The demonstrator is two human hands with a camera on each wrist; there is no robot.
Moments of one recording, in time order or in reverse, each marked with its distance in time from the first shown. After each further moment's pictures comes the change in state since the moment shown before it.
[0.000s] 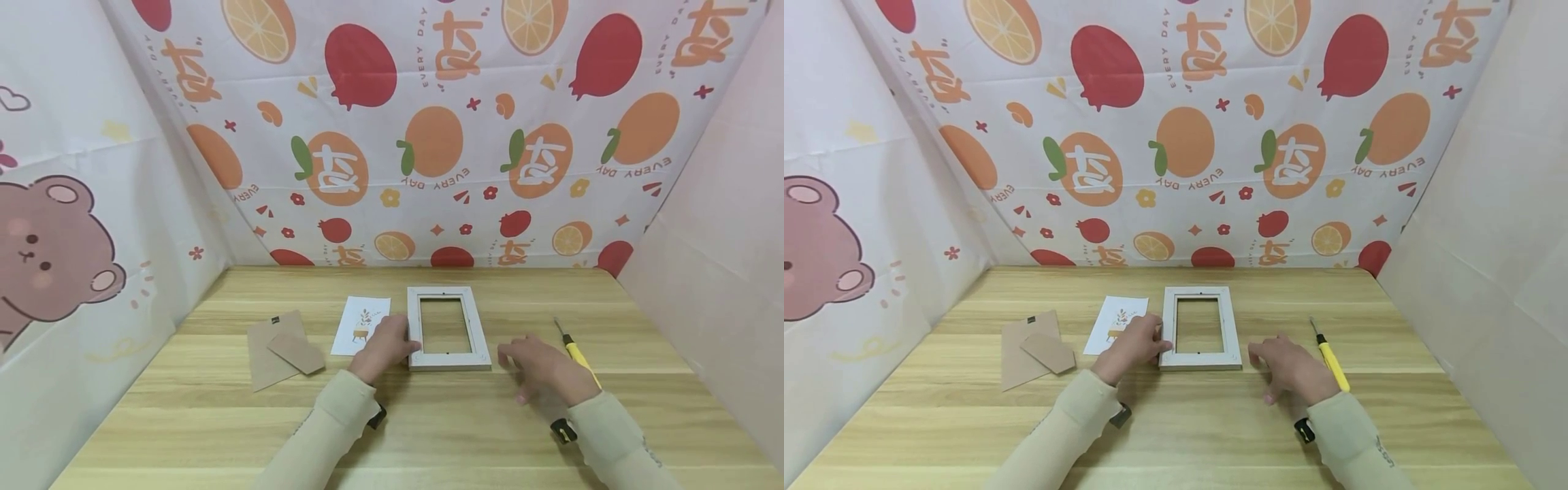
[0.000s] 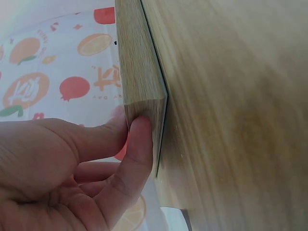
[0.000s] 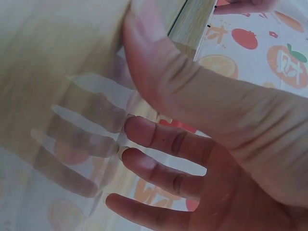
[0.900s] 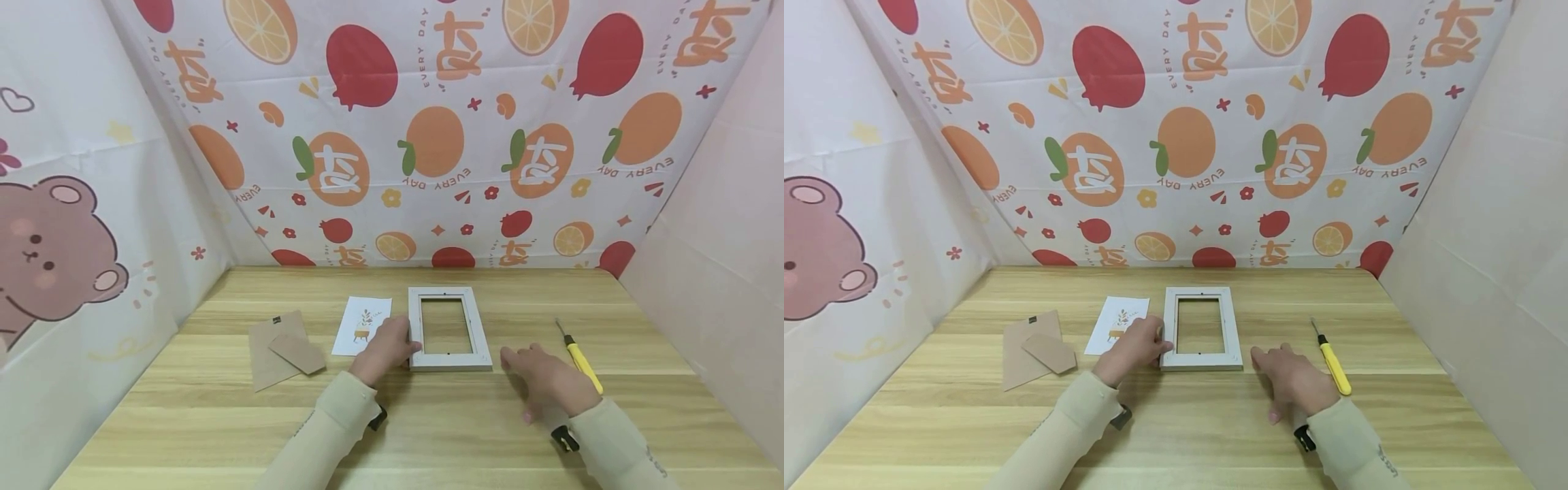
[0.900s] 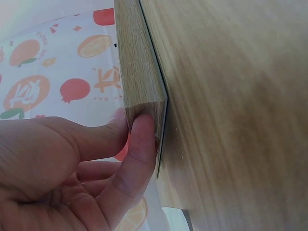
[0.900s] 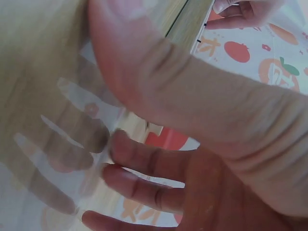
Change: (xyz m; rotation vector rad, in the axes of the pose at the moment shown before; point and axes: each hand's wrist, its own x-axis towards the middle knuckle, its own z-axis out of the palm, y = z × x) left_hand -0.005 0.003 0.001 0.018 -0.018 -0.019; right_hand -0.015 -0.012 0.003 0.003 -0.052 0.100
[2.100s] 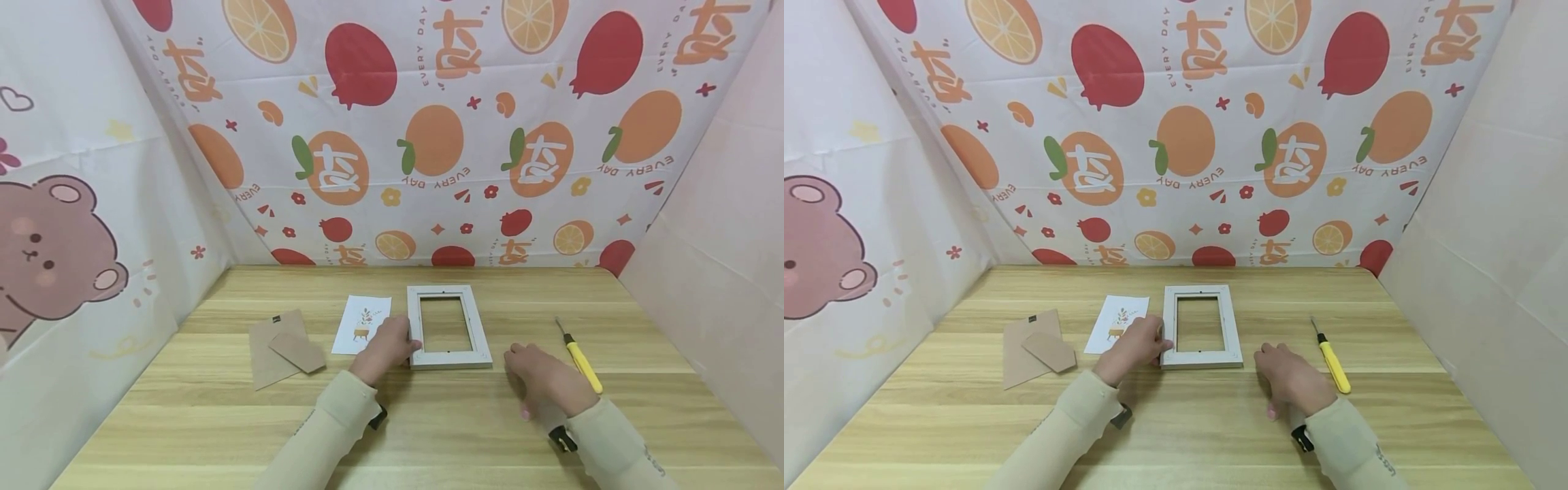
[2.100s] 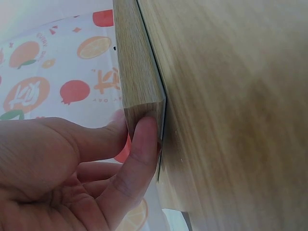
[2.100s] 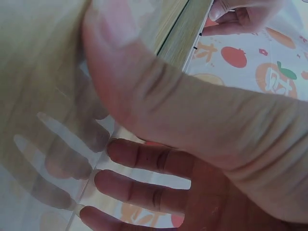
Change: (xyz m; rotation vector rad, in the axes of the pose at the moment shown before) left_hand 0.001 0.004 0.002 -0.028 -0.024 -0.028; right_hand 0.003 -0.002 0.001 -0.027 0.005 -0.044
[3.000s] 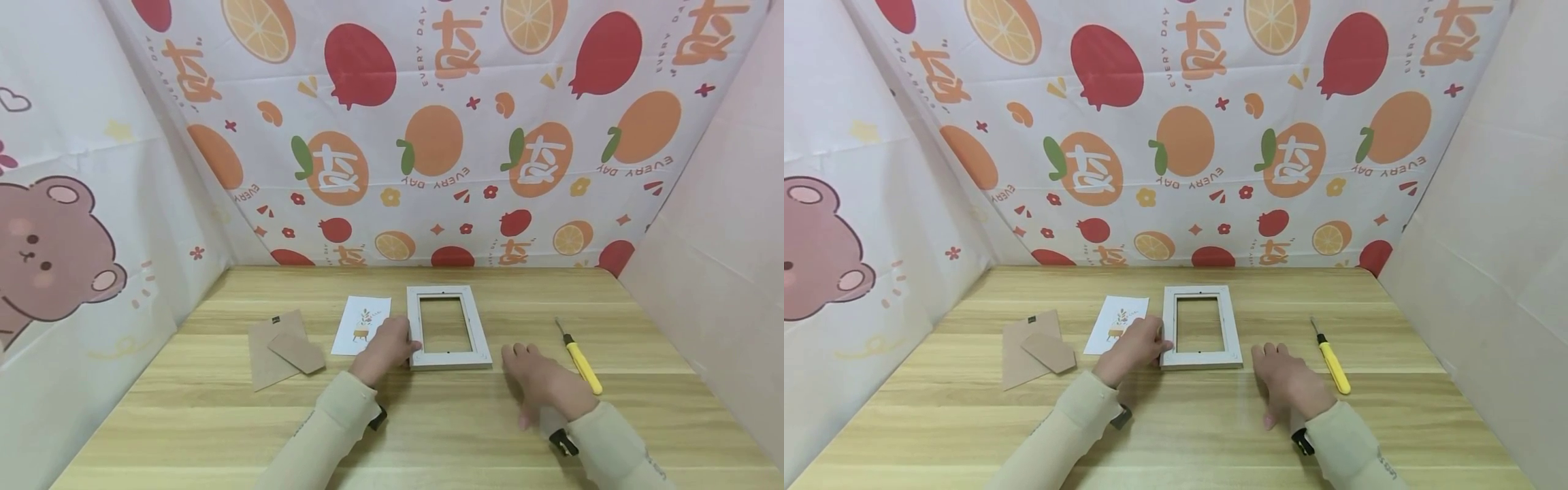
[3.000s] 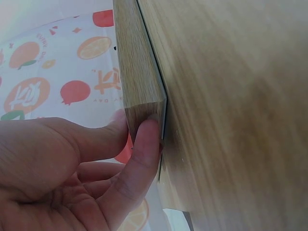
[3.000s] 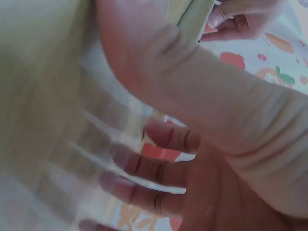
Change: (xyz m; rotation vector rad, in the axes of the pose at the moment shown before) left_hand 0.001 -0.003 0.001 0.021 0.005 0.007; right_hand -0.001 -0.001 0.003 0.000 -0.014 -0.007
